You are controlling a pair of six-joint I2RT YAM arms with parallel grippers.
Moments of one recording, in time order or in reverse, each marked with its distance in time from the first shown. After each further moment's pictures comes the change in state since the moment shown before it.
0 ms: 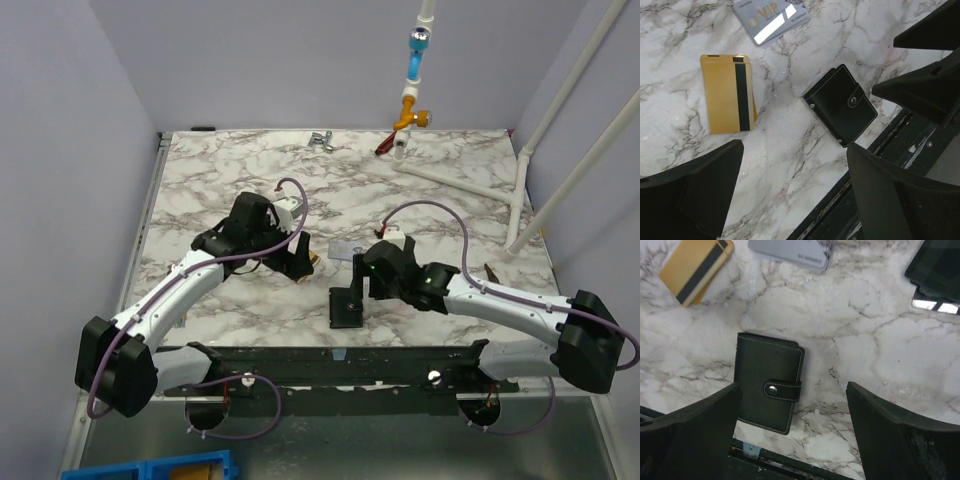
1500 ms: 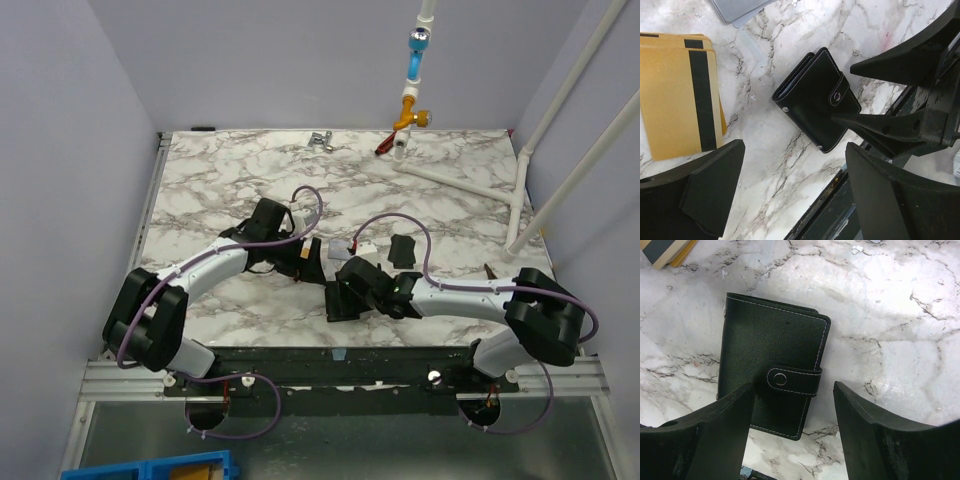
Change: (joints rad) left arm -0.028 0.275 -0.046 0.160 0.147 -0.122; right arm 0.111 0.253 -0.032 0.180 -0.016 -0.039
